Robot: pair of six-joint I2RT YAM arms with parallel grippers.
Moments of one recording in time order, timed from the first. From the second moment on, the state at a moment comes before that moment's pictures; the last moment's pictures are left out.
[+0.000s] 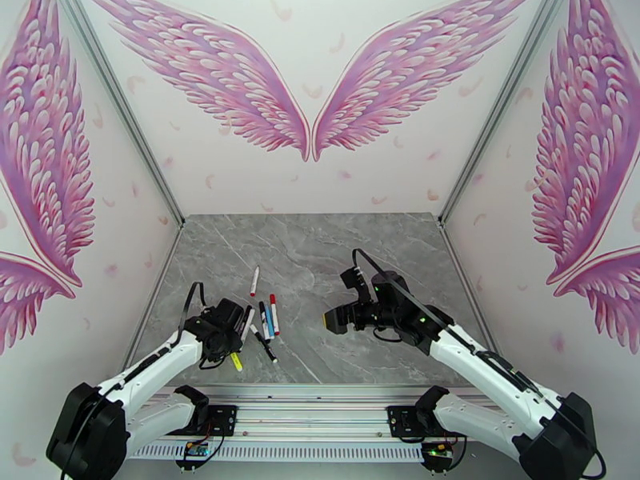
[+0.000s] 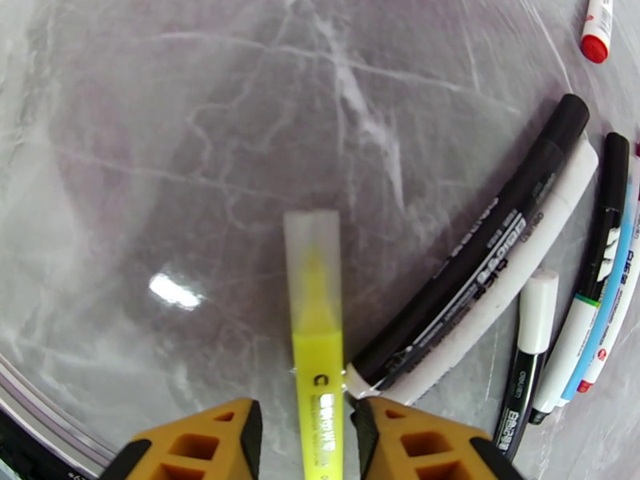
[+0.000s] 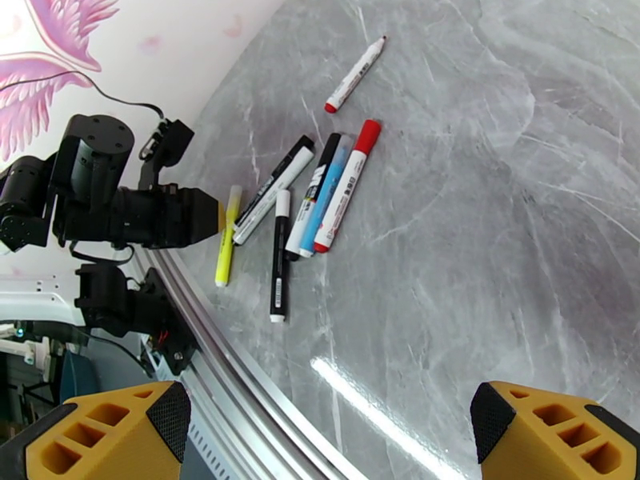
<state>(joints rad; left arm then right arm) -0.43 1.10 0.55 -0.79 -0.17 -0.98 0.59 1.04 0.80 -0.45 -0.45 0.37</state>
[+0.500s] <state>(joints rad) -0.43 1.13 0.52 -0.74 -0.15 -0.98 0.60 1.01 0.78 -0.45 -0.43 0.39</state>
